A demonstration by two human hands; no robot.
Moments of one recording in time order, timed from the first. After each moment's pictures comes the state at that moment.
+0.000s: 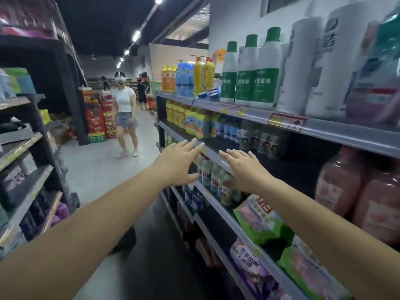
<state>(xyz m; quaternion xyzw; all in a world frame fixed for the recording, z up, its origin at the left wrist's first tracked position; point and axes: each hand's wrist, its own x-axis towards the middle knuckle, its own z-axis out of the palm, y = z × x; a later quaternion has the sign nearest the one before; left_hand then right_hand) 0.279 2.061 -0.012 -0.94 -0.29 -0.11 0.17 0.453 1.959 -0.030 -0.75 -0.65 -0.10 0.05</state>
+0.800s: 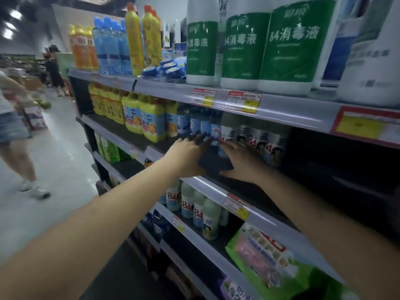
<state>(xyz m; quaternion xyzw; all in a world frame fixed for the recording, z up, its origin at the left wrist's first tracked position) 0.531 2.332 -0.062 -0.98 -0.11 -0.12 0.11 0.643 2.196 -0.074 -0.84 -0.52 -0.08 0.10</state>
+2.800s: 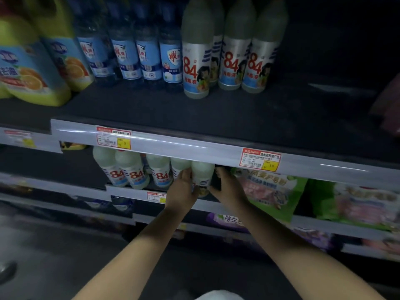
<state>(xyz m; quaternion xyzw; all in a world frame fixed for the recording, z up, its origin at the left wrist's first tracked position) 0.579 2.398 -0.335 -0.94 -0.01 -0.08 -0.33 0.606 2.248 -0.322 -0.93 -0.13 0.04 0.34</state>
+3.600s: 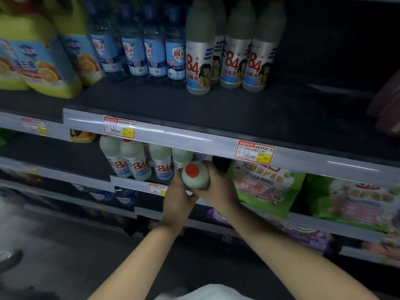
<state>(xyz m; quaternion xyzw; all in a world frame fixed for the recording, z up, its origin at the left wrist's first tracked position) 0.525 2.375 -0.310 -0.86 -0.11 -0.13 -0.48 0.568 2.266 -0.295 -0.91 -0.18 -0.05 0.38</state>
